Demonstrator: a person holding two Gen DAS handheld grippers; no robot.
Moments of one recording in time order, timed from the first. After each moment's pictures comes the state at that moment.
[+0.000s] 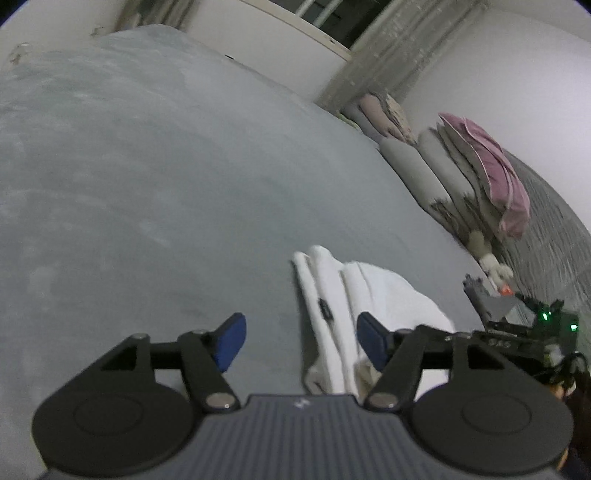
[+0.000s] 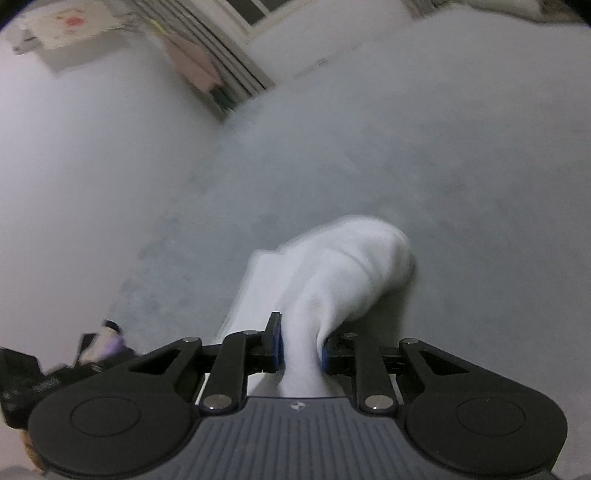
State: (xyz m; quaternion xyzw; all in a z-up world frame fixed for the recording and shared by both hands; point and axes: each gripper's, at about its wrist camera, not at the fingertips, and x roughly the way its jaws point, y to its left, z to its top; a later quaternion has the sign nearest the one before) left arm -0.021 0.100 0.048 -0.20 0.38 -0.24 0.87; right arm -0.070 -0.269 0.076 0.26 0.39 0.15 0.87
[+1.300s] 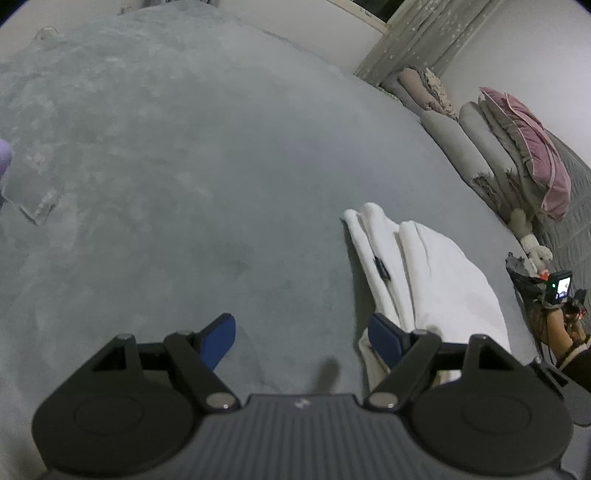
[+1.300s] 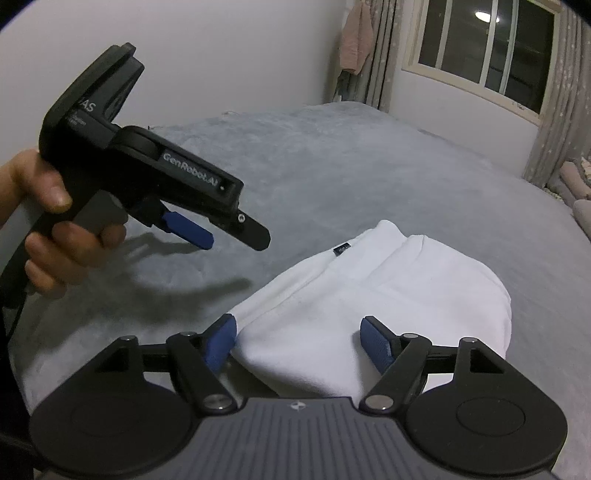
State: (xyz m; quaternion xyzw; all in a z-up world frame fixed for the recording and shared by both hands) left arm -0.020 0.096 0.015 -0.18 0.44 -0.18 0.86; right arm -0.165 -0.103 0.090 -0.15 0.30 0.21 0.92
